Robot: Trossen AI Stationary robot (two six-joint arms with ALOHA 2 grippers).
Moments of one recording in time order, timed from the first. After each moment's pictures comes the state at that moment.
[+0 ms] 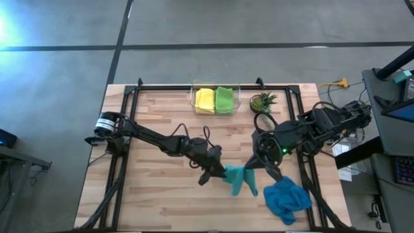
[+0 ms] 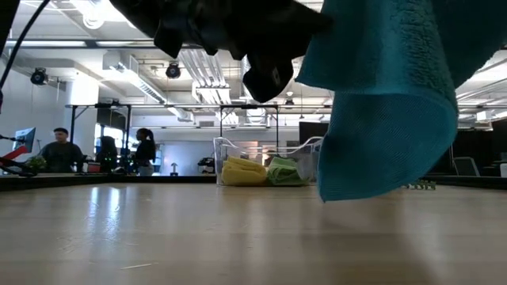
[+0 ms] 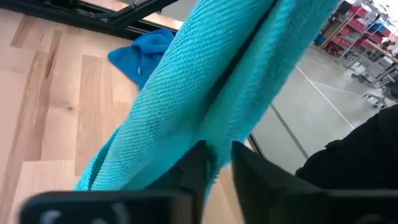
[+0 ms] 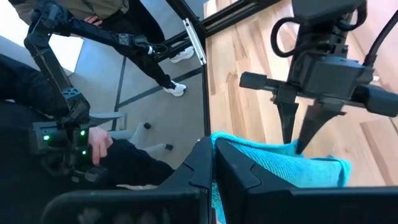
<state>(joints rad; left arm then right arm) -0.16 1.81 1.08 0.42 0.35 -0.35 0.40 1.37 1.67 -0.89 -0.08 0.69</state>
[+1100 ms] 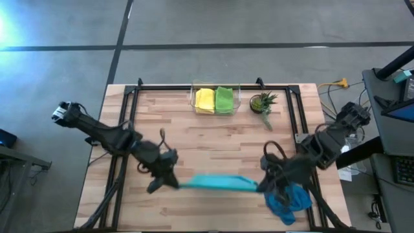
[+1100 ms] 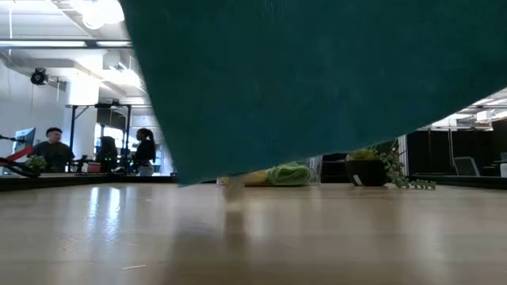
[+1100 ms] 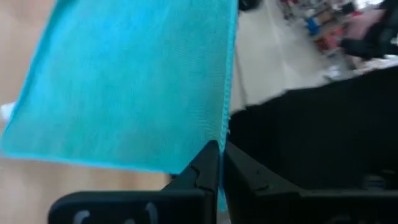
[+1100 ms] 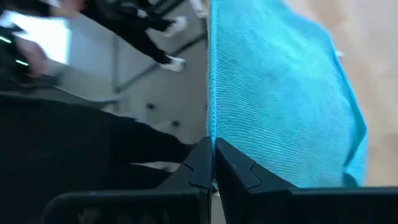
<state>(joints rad) -0.44 1.18 1.08 -0.36 0.25 -0.79 0.67 1.38 1.57 -0.88 0.08 0.99</state>
